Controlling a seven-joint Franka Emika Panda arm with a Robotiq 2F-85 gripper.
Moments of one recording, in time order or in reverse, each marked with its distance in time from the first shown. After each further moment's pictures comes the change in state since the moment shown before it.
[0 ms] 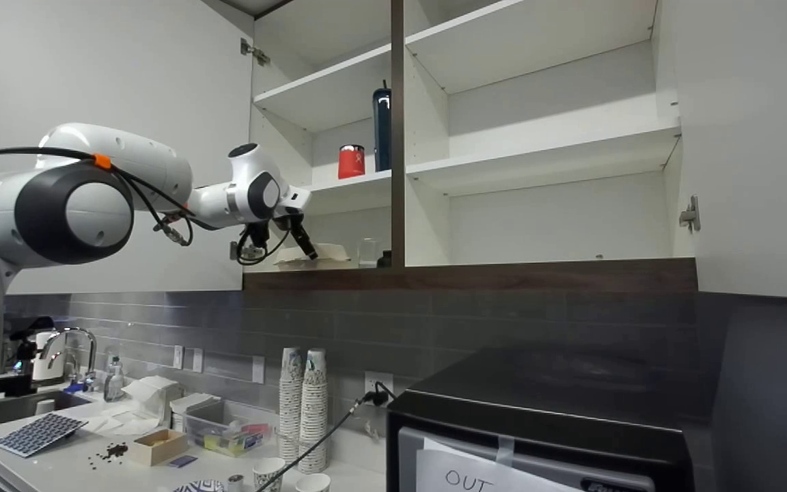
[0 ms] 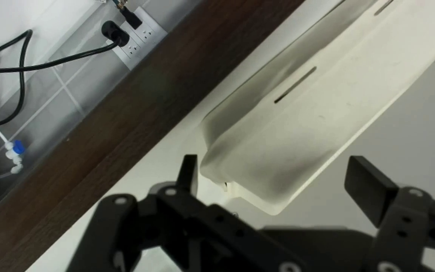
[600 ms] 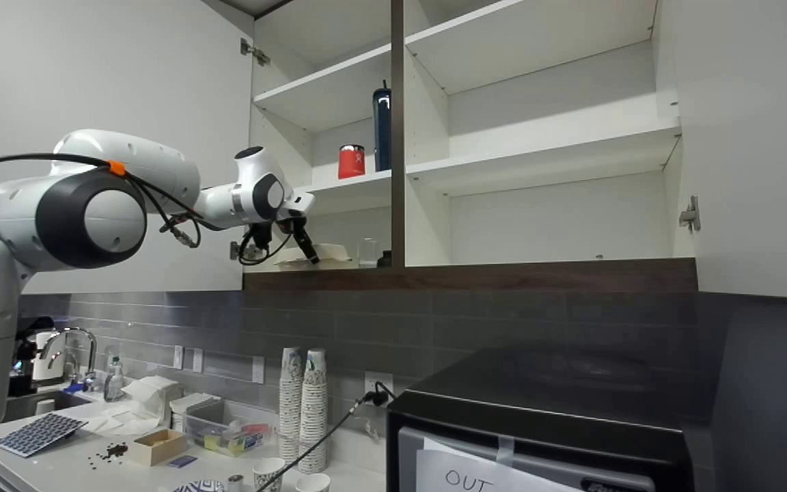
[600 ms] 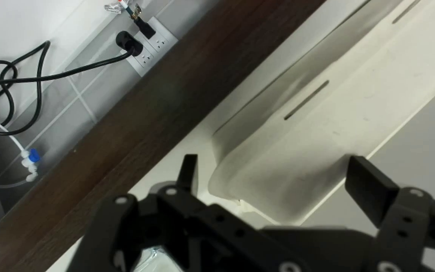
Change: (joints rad) arm 0.033 0.047 -0.027 0.056 -0.019 -0.068 0.022
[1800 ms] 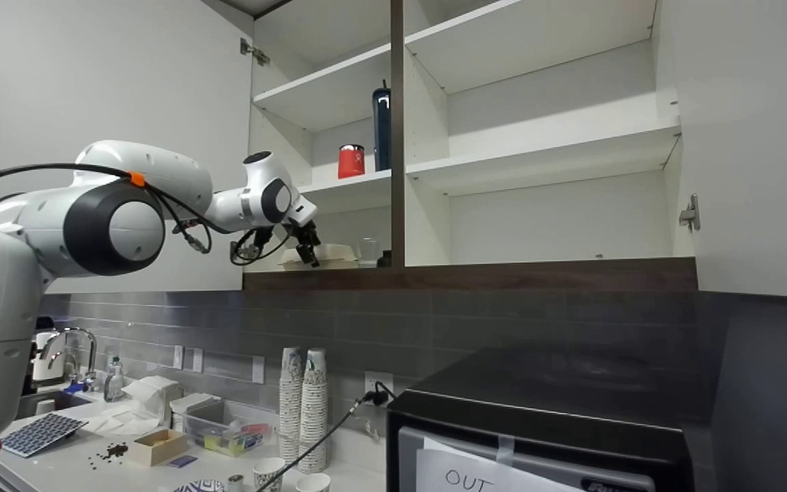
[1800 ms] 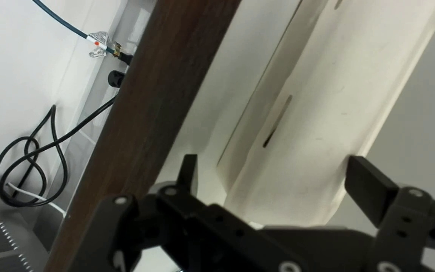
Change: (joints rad) arm 0.033 0.074 -0.033 0.077 -0.006 0.005 0.352
